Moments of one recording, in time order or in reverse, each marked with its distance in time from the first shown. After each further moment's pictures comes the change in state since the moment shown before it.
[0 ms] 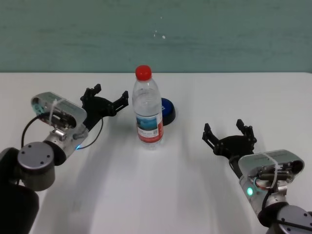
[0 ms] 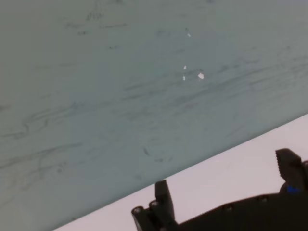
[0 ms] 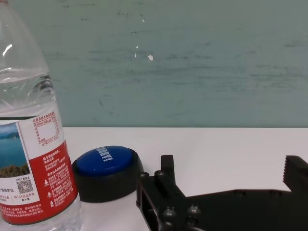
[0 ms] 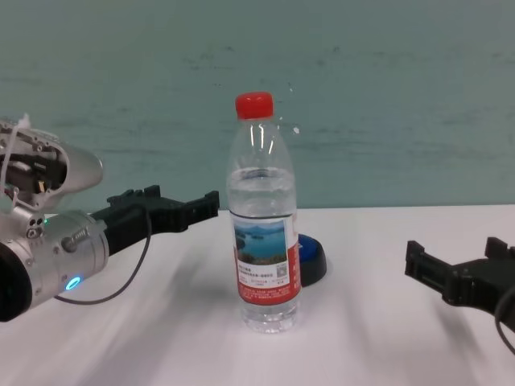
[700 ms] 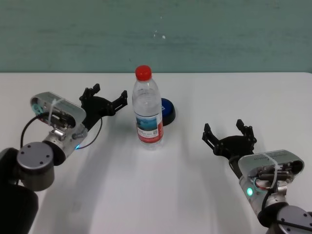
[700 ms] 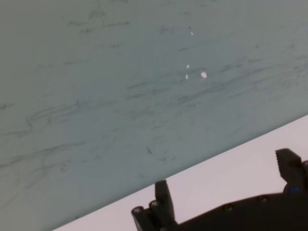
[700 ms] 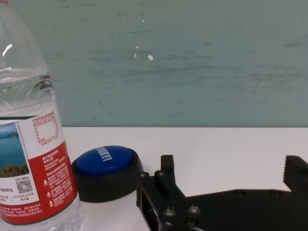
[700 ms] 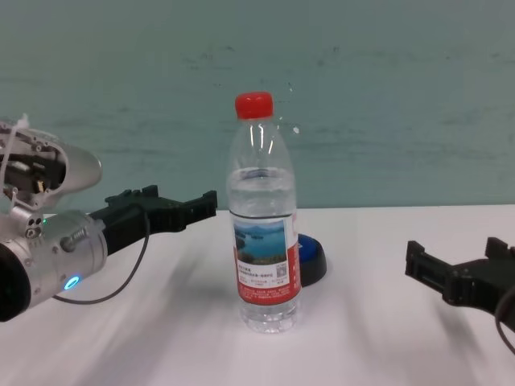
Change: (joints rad) left arm -0.005 -0.002 0.000 0.009 -0.001 0.000 0.003; right arm 0.000 0.000 0.000 0.000 0.000 0.000 0.000
